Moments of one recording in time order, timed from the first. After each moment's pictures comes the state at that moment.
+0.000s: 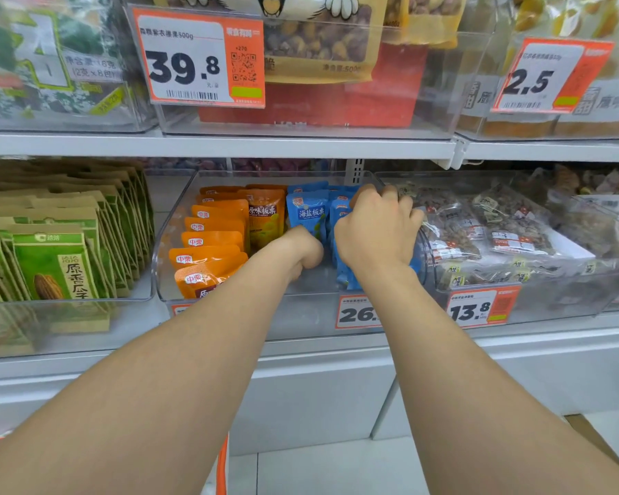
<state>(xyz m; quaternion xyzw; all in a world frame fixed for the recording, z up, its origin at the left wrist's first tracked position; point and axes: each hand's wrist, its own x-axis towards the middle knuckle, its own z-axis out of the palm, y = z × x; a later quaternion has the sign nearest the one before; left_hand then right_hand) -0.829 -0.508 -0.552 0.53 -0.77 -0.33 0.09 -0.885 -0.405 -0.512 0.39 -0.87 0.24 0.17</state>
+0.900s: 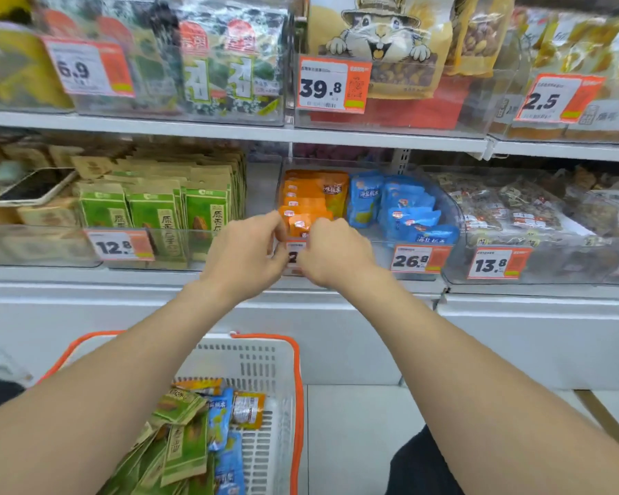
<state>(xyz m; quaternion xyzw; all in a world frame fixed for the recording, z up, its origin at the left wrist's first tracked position) -0.544 -0.407 -0.534 0.33 -0.87 -0.03 0.36 -0.682 -0.327 -0.494 0.58 -0.80 0.16 0.00</state>
